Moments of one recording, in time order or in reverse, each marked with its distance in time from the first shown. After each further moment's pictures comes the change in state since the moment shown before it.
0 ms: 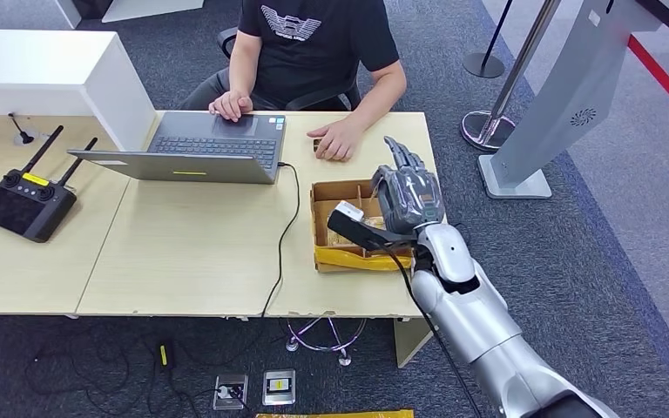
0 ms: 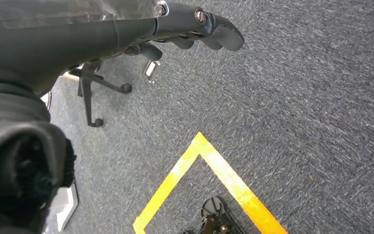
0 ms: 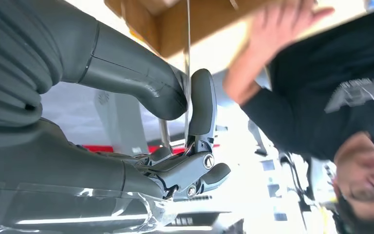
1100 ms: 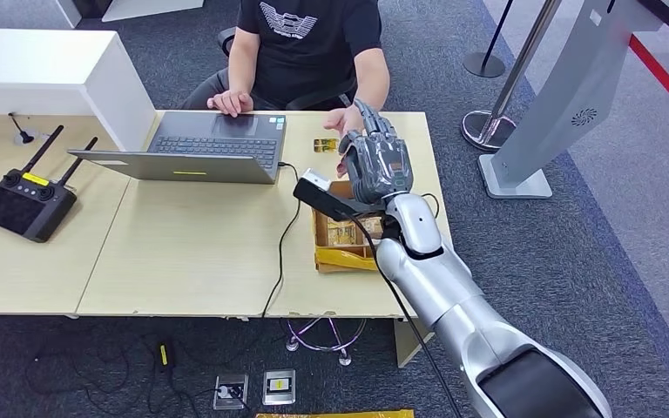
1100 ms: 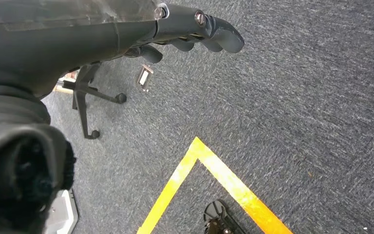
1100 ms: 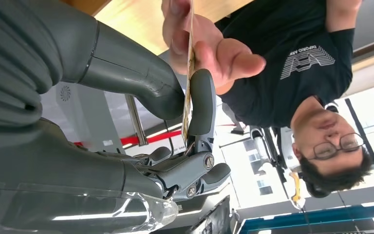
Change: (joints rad) left arm 0.004 0.015 0.000 0.000 -0.045 -0.062 -0.026; right arm -0.192 0.172 -0.004 0.321 -0.026 -0.192 -0.089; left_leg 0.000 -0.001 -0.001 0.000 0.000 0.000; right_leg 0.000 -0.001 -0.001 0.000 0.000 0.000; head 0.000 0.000
